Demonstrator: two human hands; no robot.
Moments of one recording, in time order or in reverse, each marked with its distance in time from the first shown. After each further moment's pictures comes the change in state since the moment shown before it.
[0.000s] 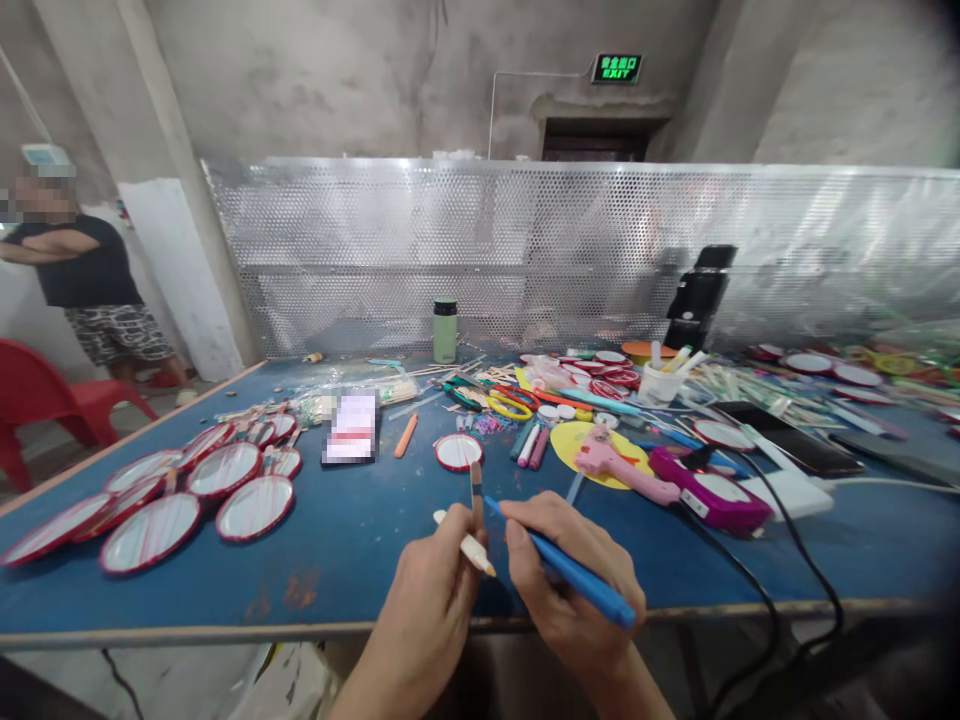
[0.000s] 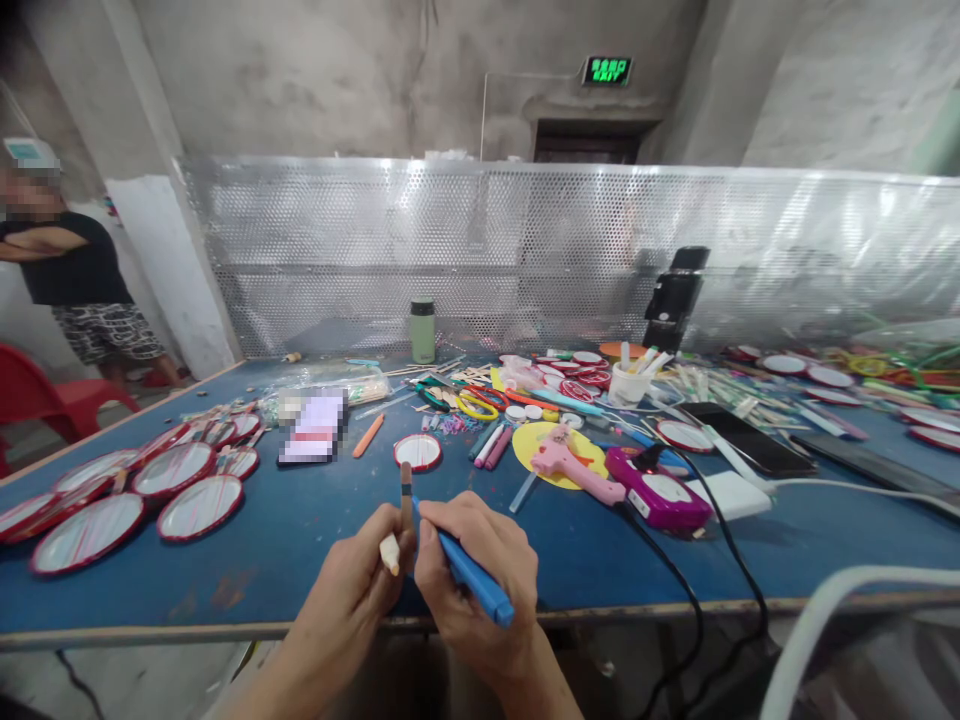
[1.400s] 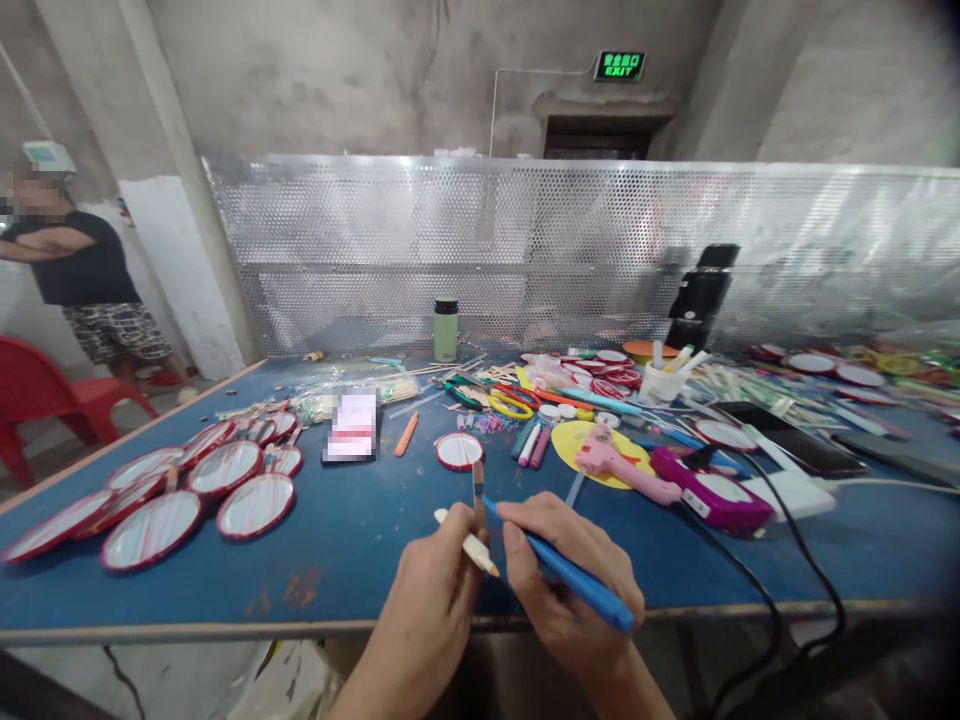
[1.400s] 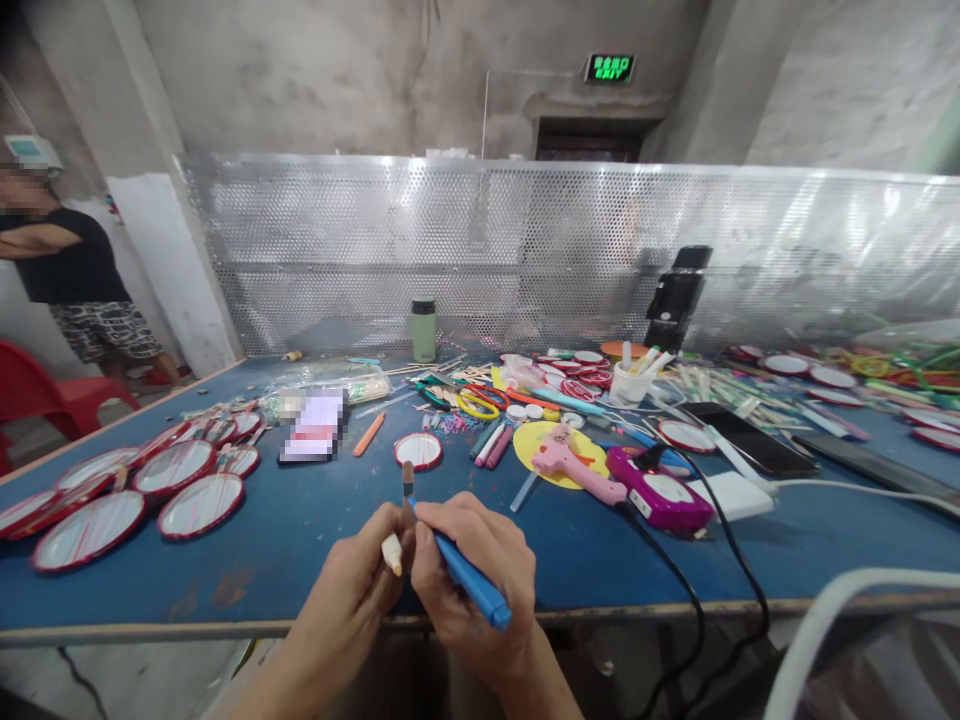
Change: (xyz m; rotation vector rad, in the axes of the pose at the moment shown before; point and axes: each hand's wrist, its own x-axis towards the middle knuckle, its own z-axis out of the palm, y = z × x) left_hand 0.000 0.000 0.001 0.034 0.004 -0.010; right_hand 0.001 -0.002 0.001 0.014 -0.009 -0.011
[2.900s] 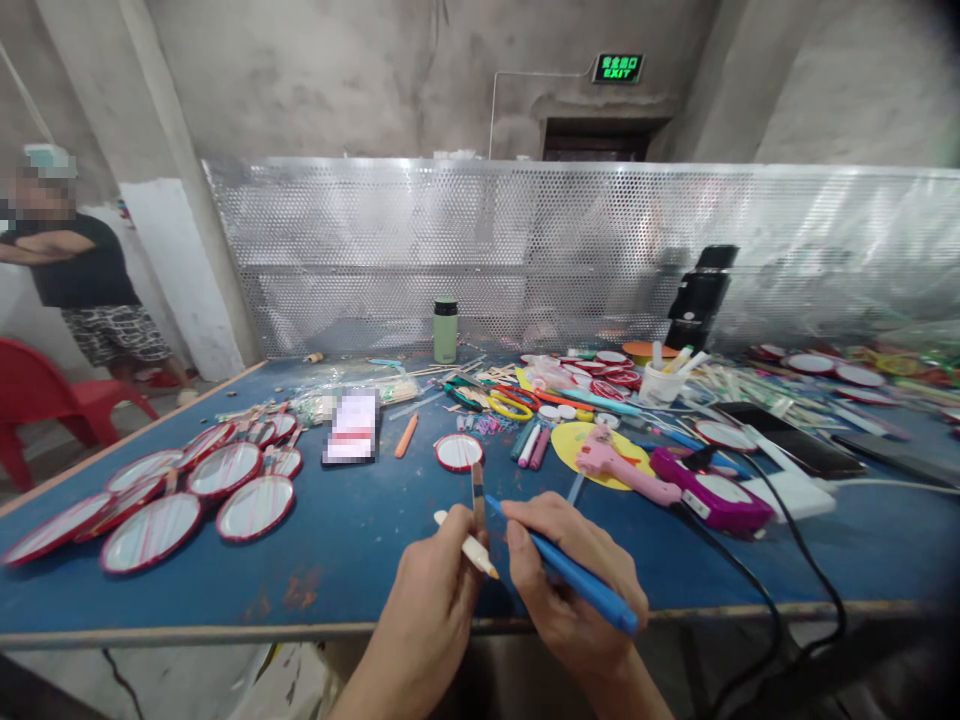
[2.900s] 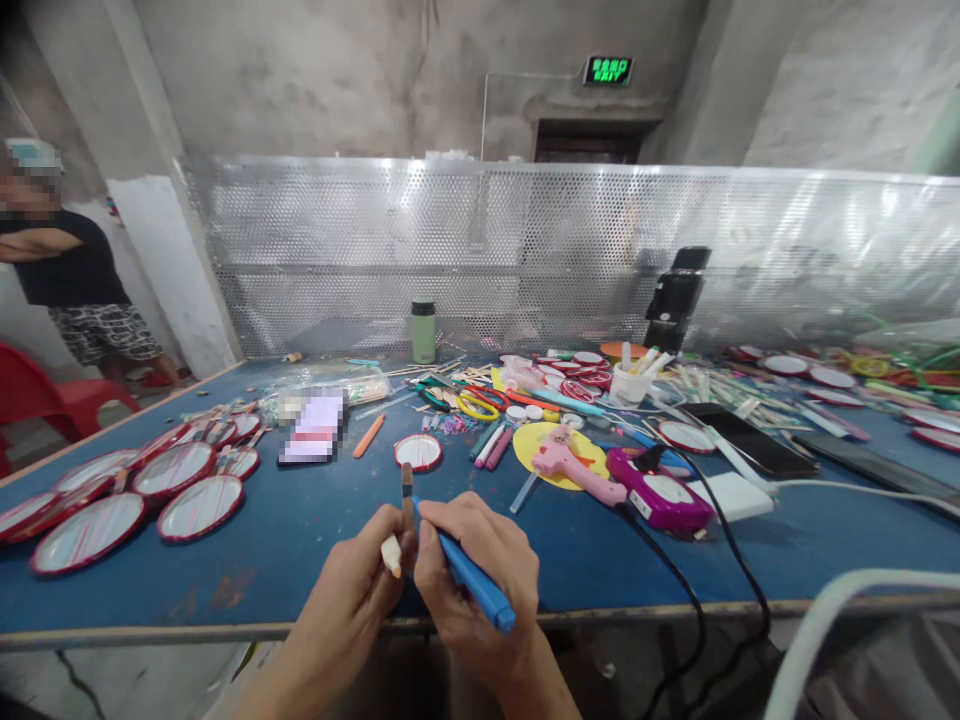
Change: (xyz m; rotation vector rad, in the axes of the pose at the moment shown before) left_hand 0.000 -0.002 0.001 -0.018 -0.006 0.006; right_hand -0.002 0.002 0.001 -0.024 0.025 -0.001
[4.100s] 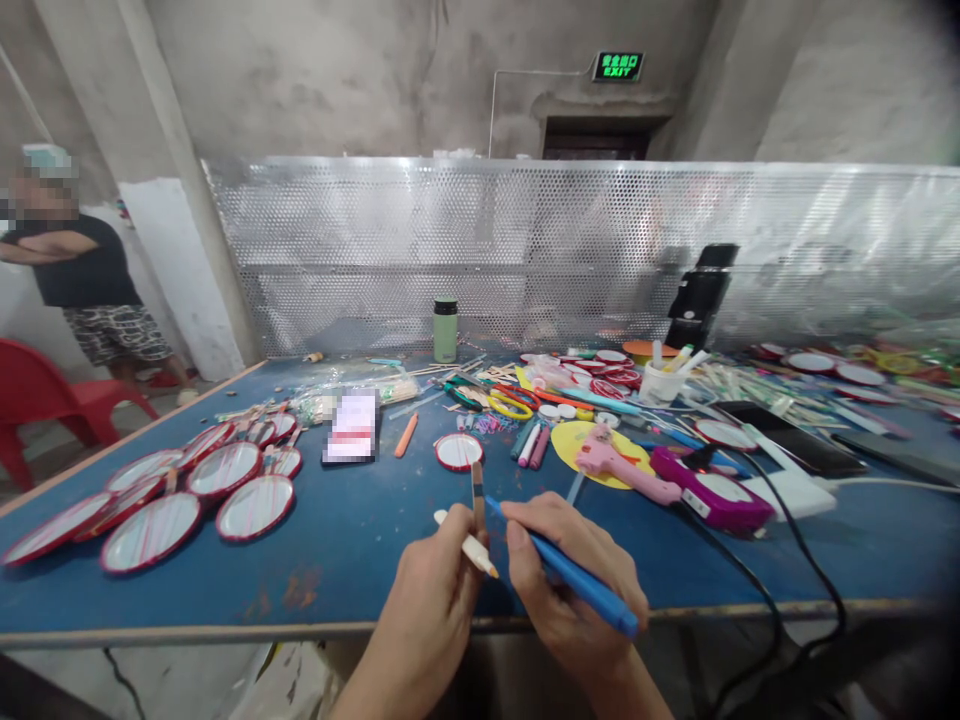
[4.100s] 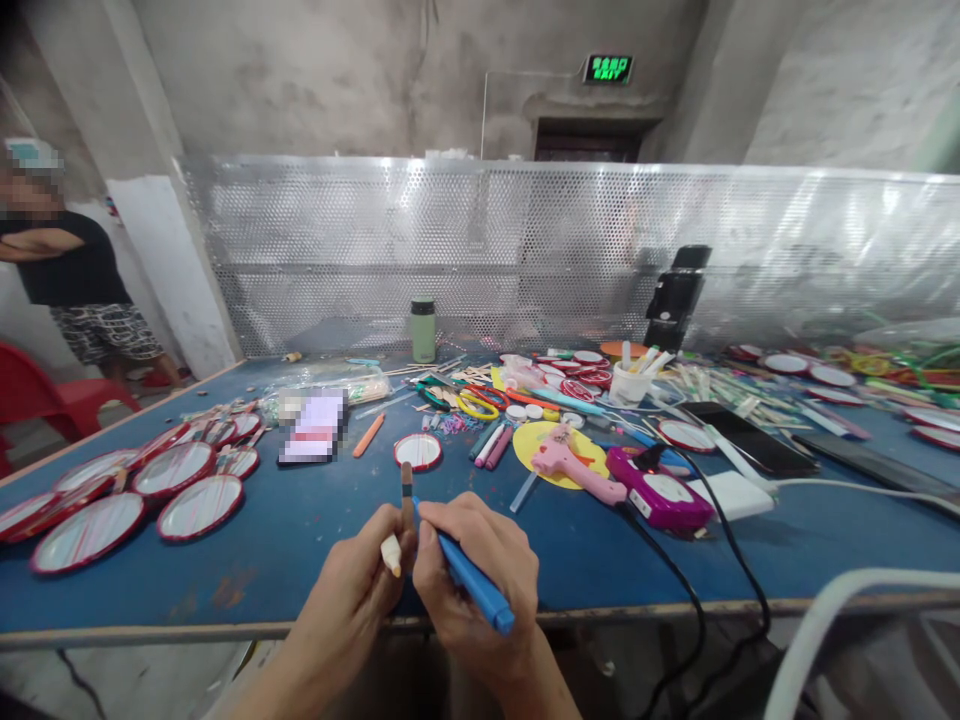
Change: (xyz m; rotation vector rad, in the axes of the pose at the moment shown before) left_hand 0.000 -0.001 0.001 0.018 0.005 -0.002; right_hand -0.002 0.002 -0.001 -0.020 0.003 -0.018
